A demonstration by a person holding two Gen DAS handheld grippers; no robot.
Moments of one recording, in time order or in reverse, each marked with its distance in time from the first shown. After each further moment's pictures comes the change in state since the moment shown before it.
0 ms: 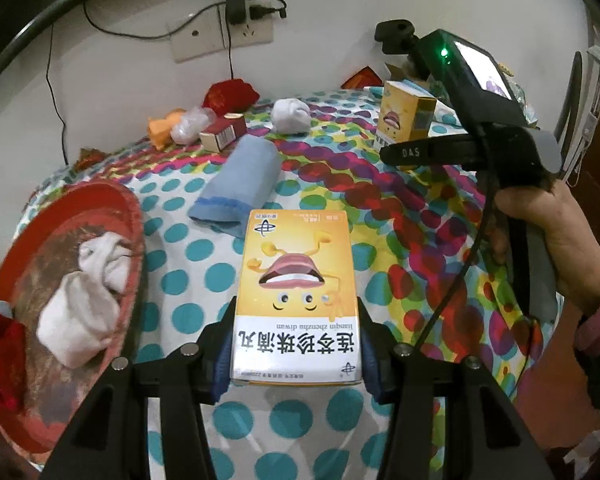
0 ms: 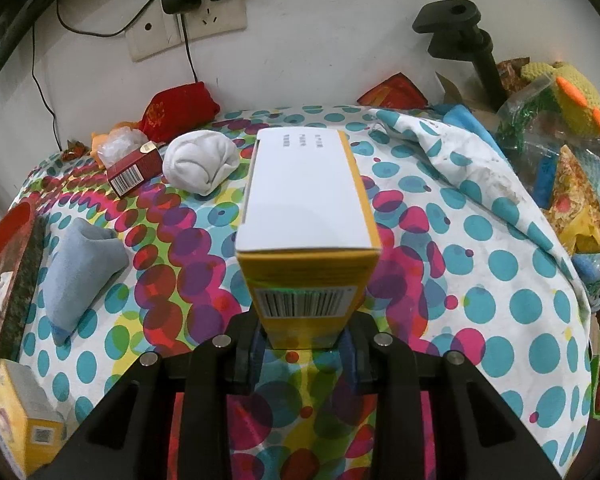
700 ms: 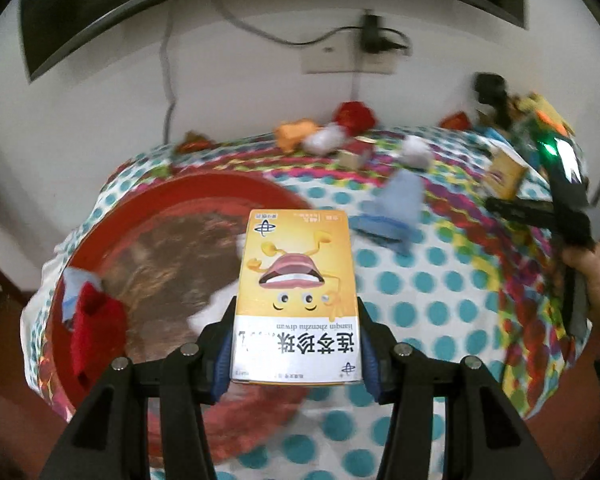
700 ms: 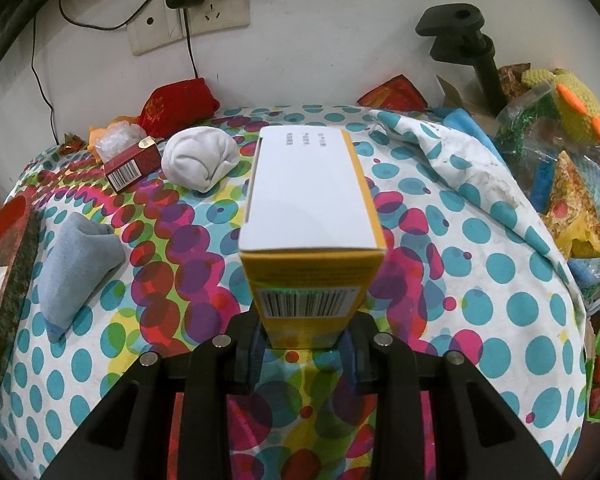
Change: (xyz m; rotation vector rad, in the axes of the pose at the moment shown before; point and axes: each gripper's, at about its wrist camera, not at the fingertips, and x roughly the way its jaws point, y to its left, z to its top) left arm -0.057 0.128 -0.006 -0.189 -0.029 0.156; right arm 0.000 0.005 0.000 -0.019 0.003 -0.025
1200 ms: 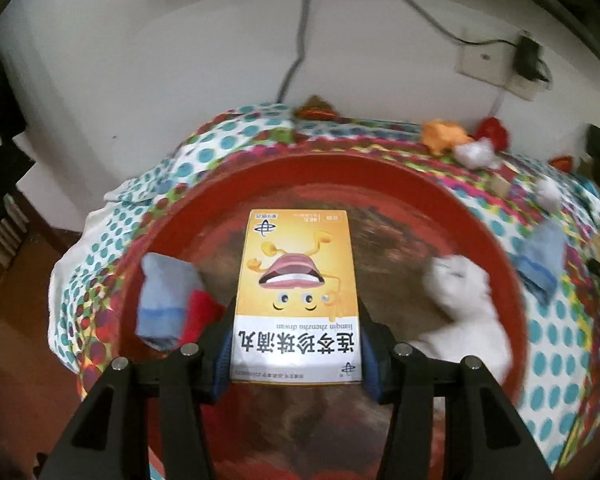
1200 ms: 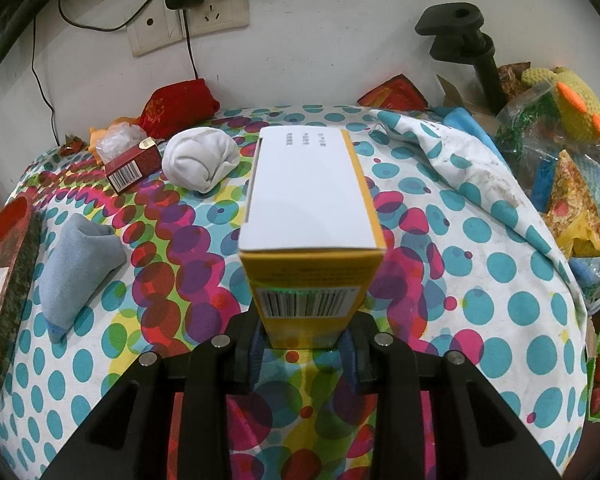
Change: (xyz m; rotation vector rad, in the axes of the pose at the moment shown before) left arm 0.048 0.139 0.020 -0.199 0.096 0.169; right arm -0.001 0.001 0.001 0.000 0.001 -0.001
